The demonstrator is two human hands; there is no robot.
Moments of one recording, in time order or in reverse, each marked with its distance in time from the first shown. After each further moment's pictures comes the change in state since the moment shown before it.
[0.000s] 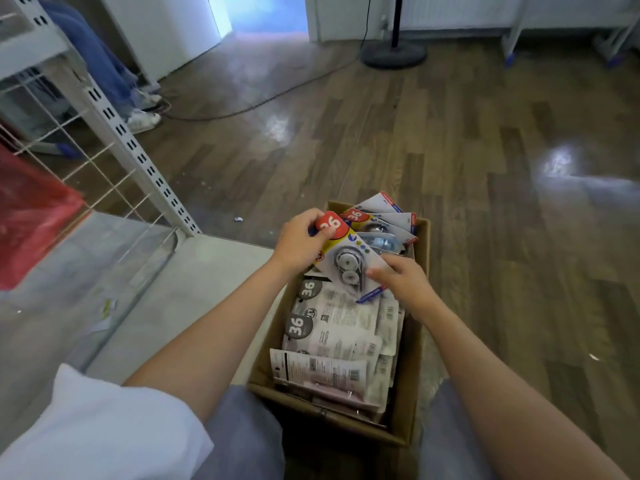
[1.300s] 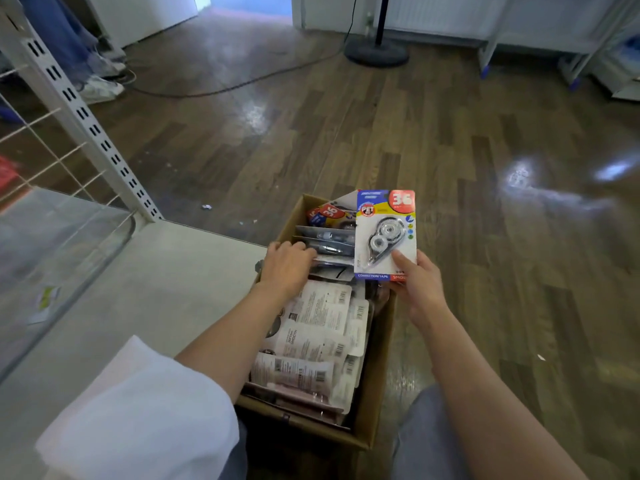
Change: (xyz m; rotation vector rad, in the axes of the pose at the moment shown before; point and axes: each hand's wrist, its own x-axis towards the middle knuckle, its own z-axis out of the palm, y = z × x) left_hand -0.009 -0.035 0.057 0.849 -0.123 0.120; right_hand -0.007 0.001 -0.034 0.589 0.393 0.247
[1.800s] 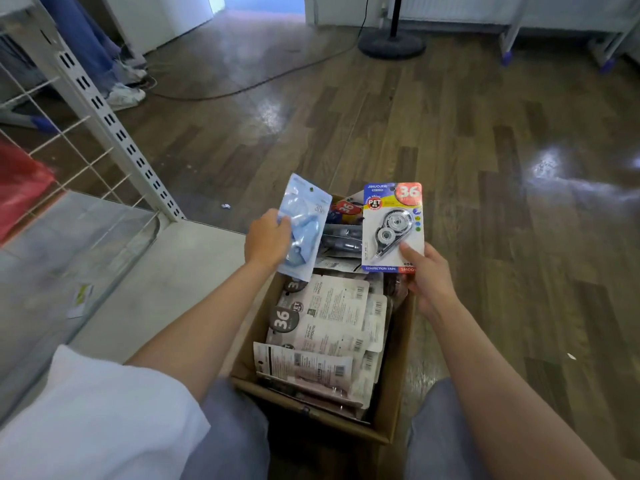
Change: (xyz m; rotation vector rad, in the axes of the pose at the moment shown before) left_hand 0.004 -0.039 -0.045 -0.643 0.185 -0.507; right_hand 0.005 0.006 0.009 -0.027 -0.053 0.028
